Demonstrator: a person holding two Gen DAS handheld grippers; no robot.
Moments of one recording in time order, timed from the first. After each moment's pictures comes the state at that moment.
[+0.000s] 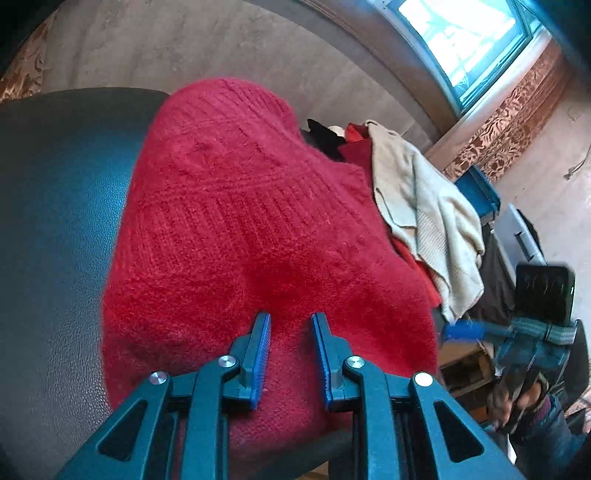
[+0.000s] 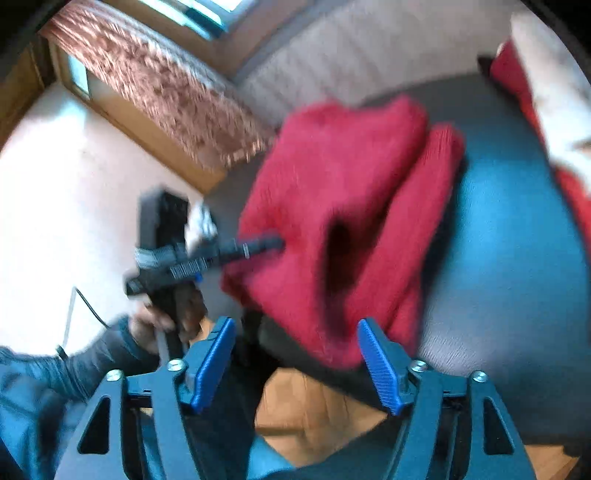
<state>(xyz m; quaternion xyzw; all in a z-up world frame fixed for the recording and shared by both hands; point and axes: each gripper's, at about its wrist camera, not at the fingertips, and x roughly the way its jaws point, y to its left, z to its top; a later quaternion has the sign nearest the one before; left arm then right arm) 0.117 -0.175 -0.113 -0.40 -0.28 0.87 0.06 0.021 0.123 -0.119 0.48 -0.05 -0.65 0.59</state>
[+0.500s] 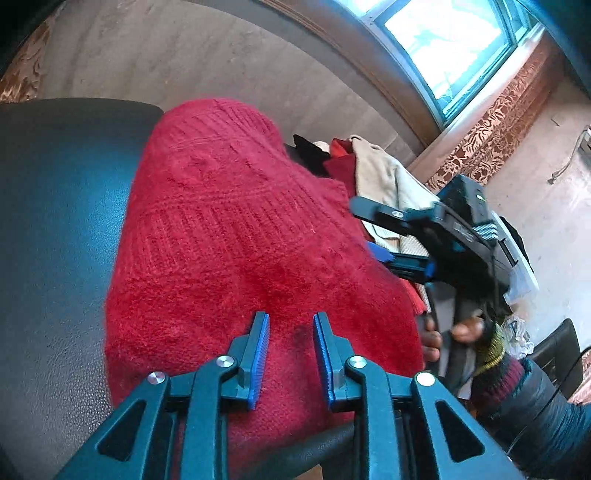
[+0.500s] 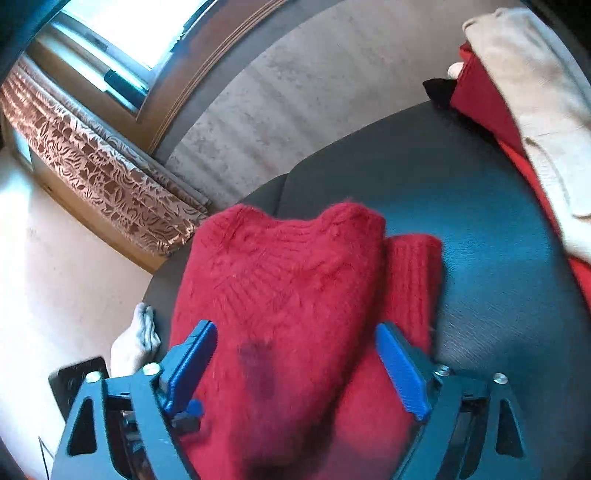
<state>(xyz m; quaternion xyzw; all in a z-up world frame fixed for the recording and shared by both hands) 0.132 -0.183 -0.104 -0.36 -0.28 0.88 0.09 -0.080 0.033 -0.144 0.47 -0.12 -0.73 0.48</state>
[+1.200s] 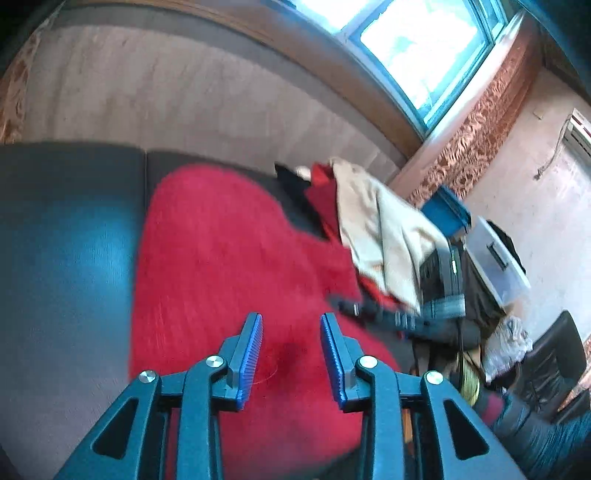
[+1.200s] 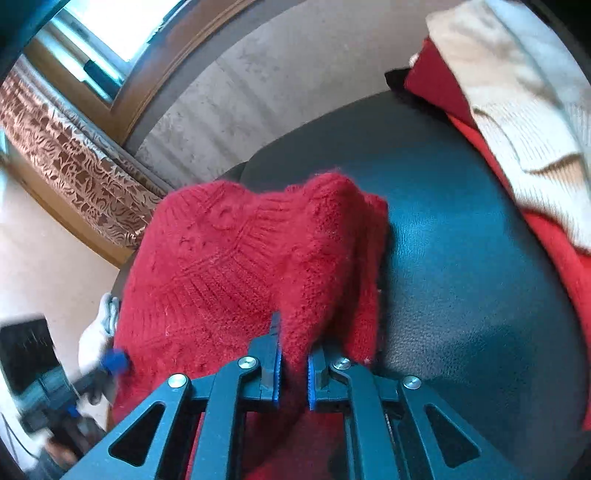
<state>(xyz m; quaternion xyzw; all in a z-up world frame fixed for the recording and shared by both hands) 0.104 -0.190 -0.074 -0.32 -0.26 0.91 0.09 -0.070 0.056 -0.167 0.48 -0.08 -0.76 0.43</state>
